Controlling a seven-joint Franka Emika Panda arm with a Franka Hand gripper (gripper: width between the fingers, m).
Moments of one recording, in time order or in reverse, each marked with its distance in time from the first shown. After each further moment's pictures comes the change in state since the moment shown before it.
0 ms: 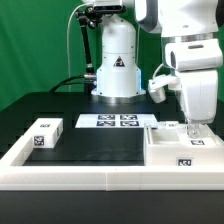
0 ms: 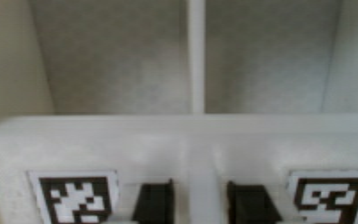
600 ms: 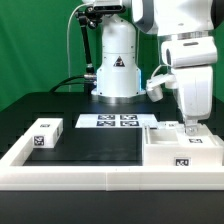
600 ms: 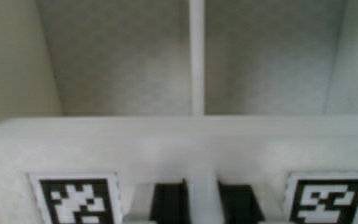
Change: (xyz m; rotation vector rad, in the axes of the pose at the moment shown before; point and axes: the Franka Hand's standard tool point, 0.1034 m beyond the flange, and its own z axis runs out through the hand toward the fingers) arm -0.003 0.000 -0.002 -0.026 0.006 0.006
